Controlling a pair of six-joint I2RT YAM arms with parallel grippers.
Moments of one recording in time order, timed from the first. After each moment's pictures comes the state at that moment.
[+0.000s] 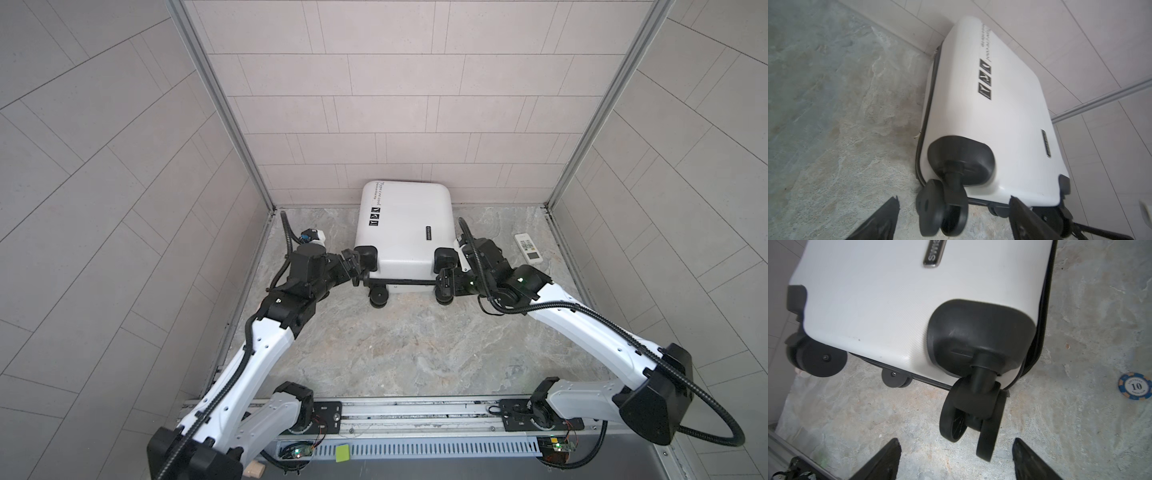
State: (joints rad) left arm -0.26 1.01 0.88 -0.41 0.06 -0.67; right arm 0.63 1.31 1.15 -0.69 0.07 0.49
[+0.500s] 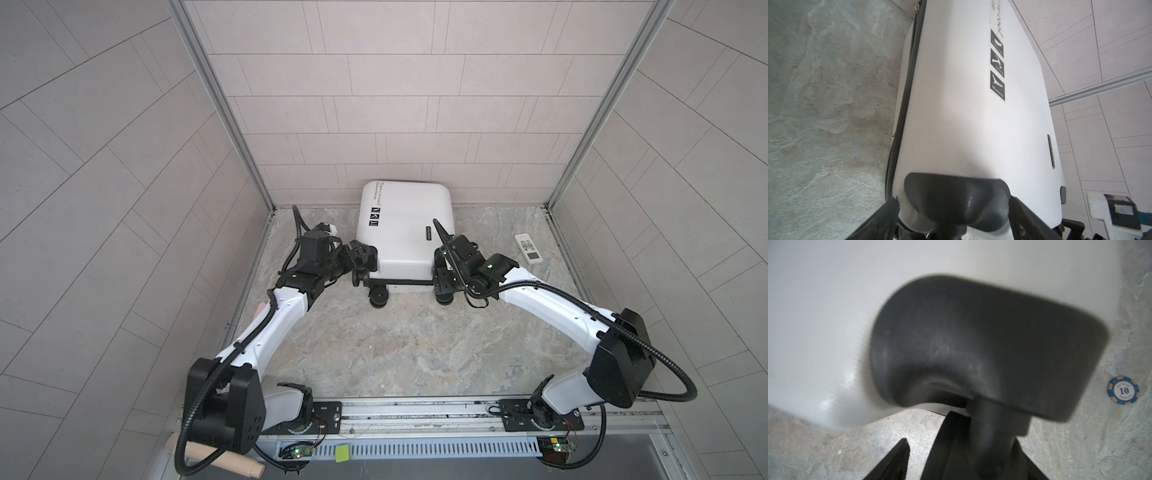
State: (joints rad) left arm -0.19 1.29 0.90 -0.18 0.34 -0.71; right arm 0.64 1.51 1.24 -0.72 0.15 0.46
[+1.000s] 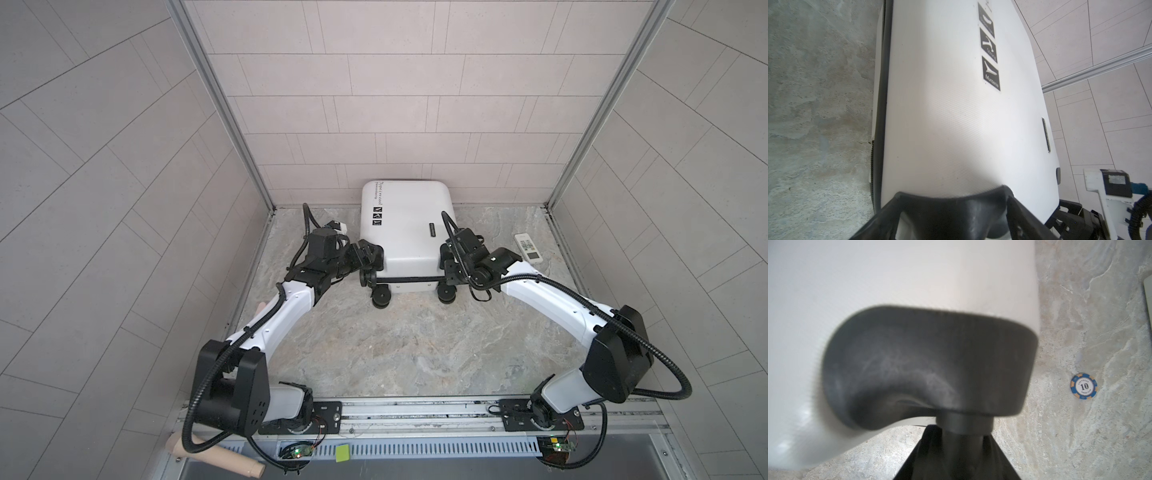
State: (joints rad) left arm -0.25 1.35 0.91 -0.13 0.38 -0.70; right arm 0.56 1.51 1.25 -0.73 0.20 0.46
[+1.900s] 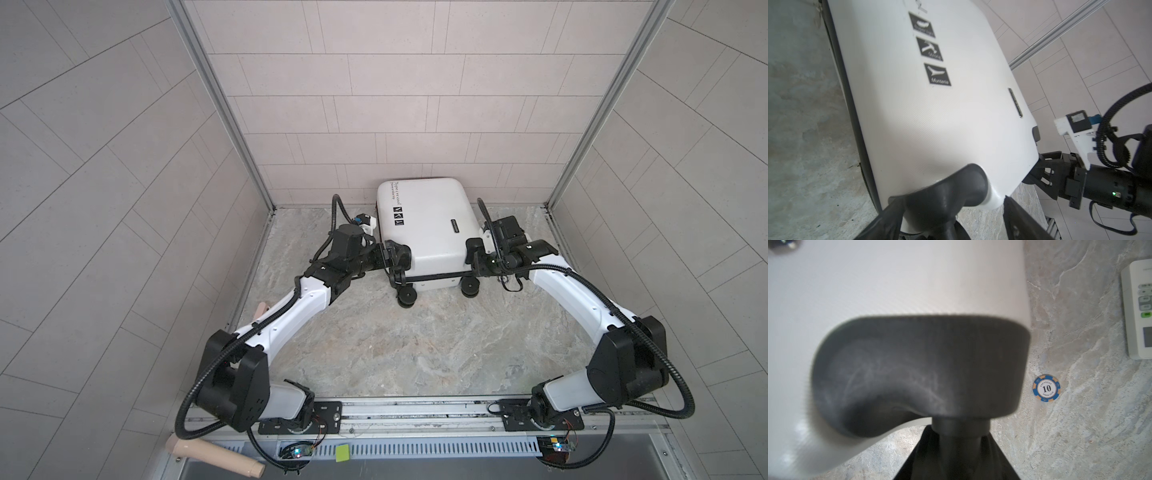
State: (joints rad) left arm -0.42 1.36 1.01 -0.10 0.32 -0.58; right arm 0.25 1.46 1.23 -0.77 -0.05 0.24
